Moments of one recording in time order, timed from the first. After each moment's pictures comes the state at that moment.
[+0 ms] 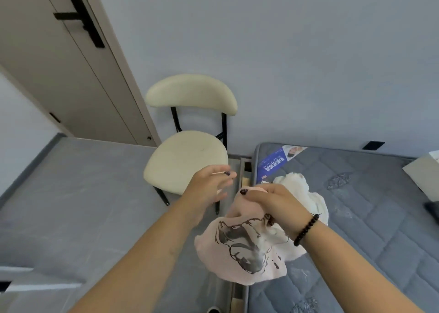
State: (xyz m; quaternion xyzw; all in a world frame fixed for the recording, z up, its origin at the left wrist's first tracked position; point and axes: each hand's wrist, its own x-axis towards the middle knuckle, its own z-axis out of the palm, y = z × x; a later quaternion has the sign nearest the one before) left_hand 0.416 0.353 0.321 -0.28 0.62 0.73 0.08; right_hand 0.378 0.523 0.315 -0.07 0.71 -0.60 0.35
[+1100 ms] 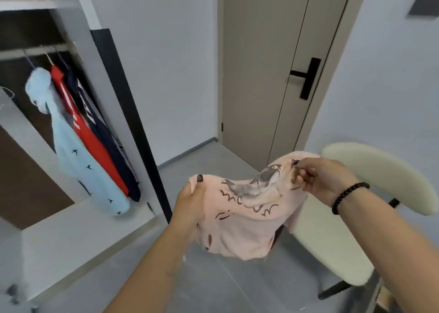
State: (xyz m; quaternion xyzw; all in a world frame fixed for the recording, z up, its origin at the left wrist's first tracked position) left_hand 0.746 0.033 0.373 -0.51 0.45 0.65 -0.34; right_hand 0.524 0.134 0.454 -0.10 0.64 -0.64 0.42
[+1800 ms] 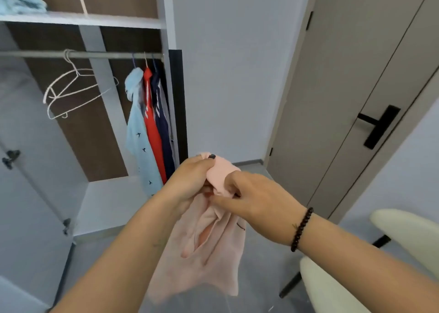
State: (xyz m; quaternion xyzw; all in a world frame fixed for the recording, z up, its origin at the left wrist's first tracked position) left_hand 0.741 0.056 0.477 -0.49 0.47 0.59 -0.43; right_hand 0.584 0.106 0.485 -0.87 0.45 -0.20 0.03
